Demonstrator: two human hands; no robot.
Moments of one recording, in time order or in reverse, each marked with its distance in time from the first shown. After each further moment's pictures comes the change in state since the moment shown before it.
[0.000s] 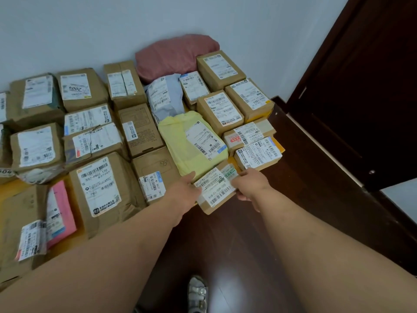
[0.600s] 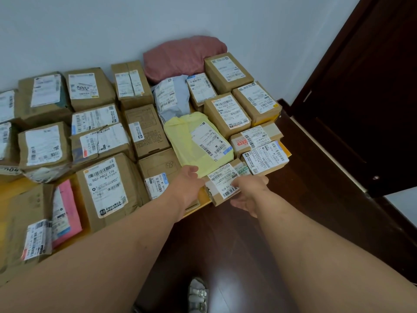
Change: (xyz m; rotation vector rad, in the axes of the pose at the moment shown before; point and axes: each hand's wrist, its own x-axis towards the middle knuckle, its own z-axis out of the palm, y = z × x) left_hand 0.001 0.017 -0.016 -0.146 0.010 0.046; right_hand -0.005 -0.010 0.018 0.381 0.009 0.232
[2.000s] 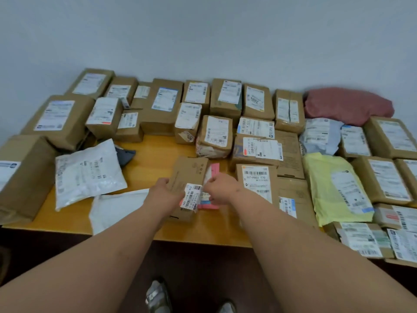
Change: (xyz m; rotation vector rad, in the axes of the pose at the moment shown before) left_hand -0.106 -0.135 -0.311 -0.004 0.640 -0.165; right_hand -0.172 0.048 0.339 -1.053 -0.647 -0.579
